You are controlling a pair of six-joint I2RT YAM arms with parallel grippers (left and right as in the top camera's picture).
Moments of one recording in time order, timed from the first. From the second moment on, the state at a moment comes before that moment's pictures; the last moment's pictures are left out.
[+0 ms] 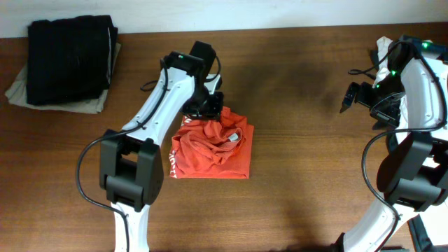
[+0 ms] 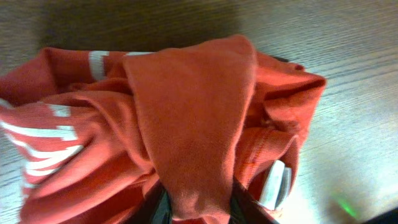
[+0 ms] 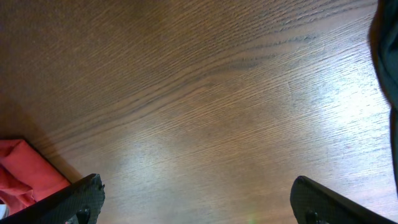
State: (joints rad) left arm -0.39 2.17 1.92 -1.24 0.25 -0.20; right arm -0.31 2.04 1.86 -1.48 -0.14 0.20
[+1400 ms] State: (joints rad) left arm -0.19 2.23 2.08 -1.62 0.27 0.02; right arm -0.31 2.04 1.86 -1.48 -0.14 0.20
